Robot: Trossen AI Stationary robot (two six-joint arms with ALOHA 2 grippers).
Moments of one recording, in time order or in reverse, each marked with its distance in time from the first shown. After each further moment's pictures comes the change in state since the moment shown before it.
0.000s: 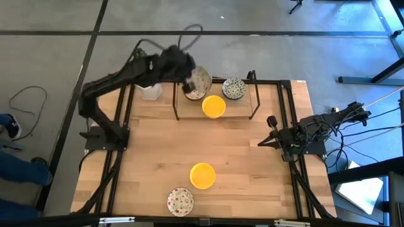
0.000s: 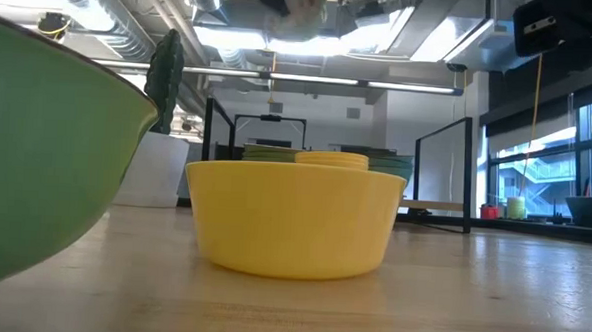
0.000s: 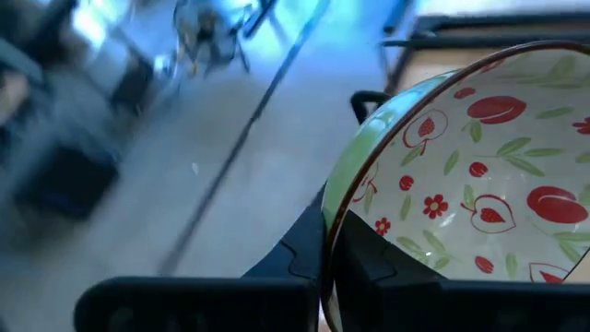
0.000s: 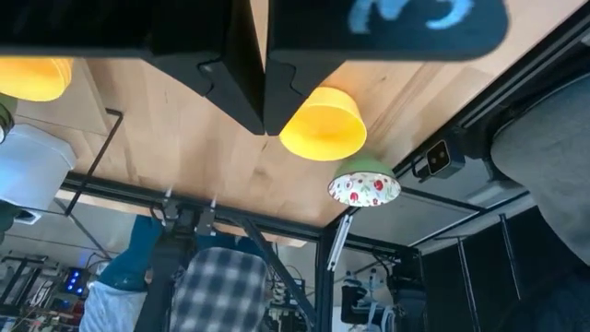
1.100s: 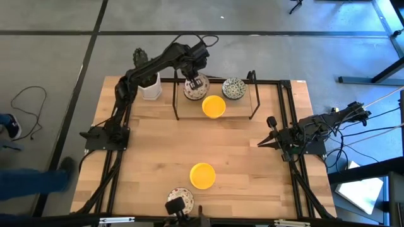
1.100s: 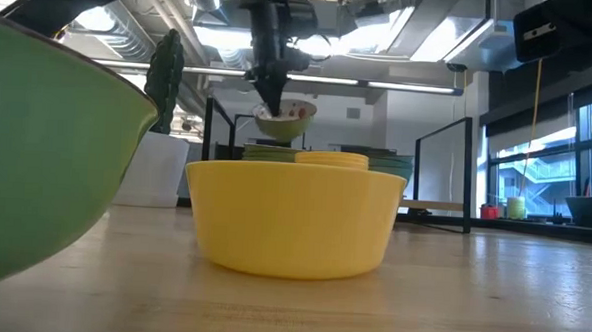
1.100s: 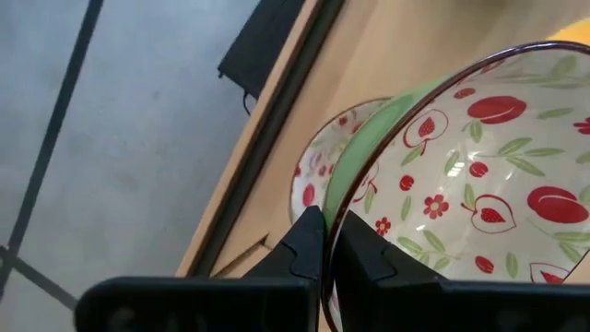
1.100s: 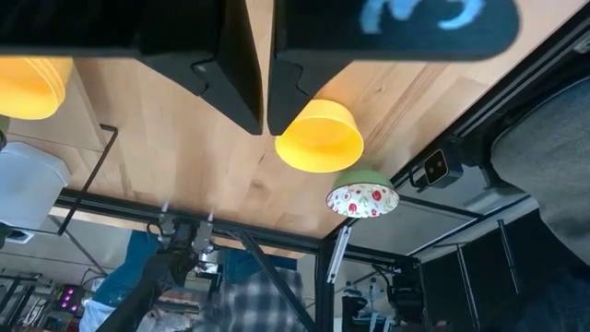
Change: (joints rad) left arm 0.254 0.526 0.382 -0.465 0.248 -0.087; right arm 0.000 0.000 0.000 -0.034 0.000 0.028
